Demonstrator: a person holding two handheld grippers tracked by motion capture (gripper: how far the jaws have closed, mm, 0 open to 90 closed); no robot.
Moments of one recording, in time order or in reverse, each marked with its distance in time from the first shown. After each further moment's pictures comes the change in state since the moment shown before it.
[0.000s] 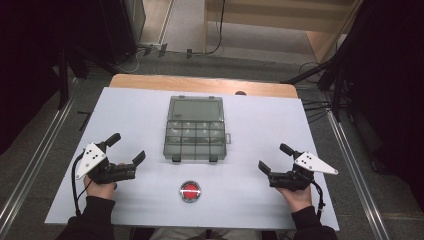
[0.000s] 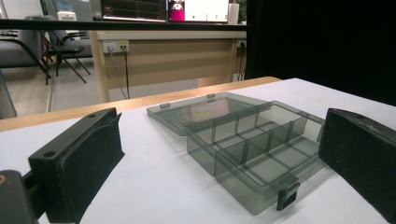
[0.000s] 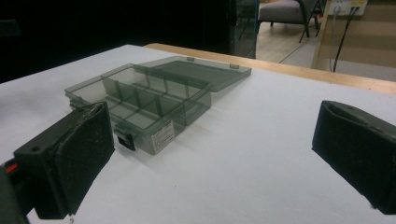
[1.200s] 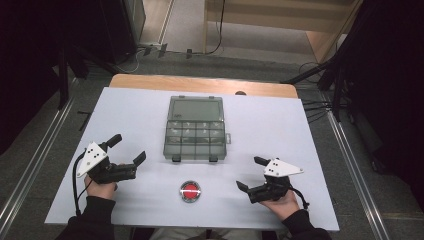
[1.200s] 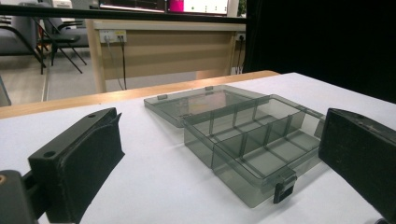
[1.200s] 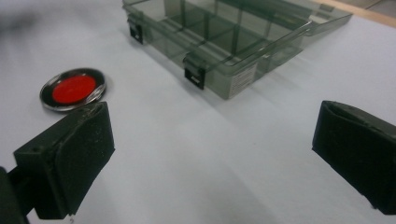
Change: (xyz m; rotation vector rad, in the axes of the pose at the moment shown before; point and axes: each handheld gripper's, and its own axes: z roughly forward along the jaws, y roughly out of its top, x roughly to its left) left arm 0.001 -0.001 0.002 0.028 -0.009 -0.024; right arm 0.044 -0.014 0.032 0.269 0.180 -0.165
